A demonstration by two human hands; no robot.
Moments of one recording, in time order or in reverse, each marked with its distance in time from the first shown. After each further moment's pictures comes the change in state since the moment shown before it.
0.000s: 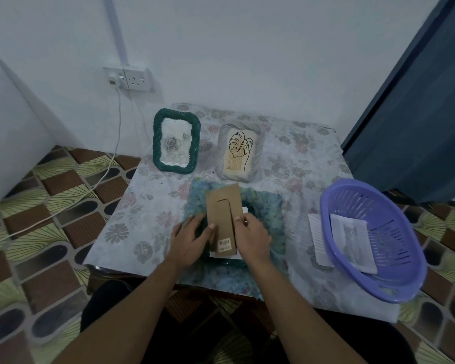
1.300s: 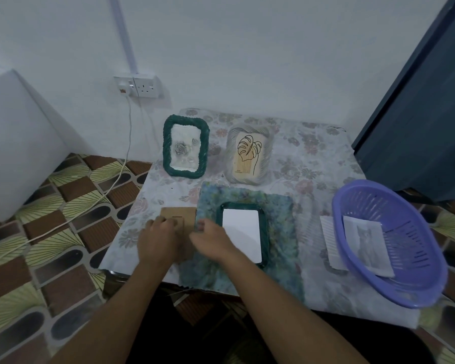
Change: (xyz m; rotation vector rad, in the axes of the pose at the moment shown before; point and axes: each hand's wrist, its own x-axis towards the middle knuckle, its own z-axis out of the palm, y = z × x) left_hand -0.013 -0.007 -0.071 0.758 0.314 -0.058; right_hand -0.014 -0.052 0.055 -0.025 -0.567 -0.051
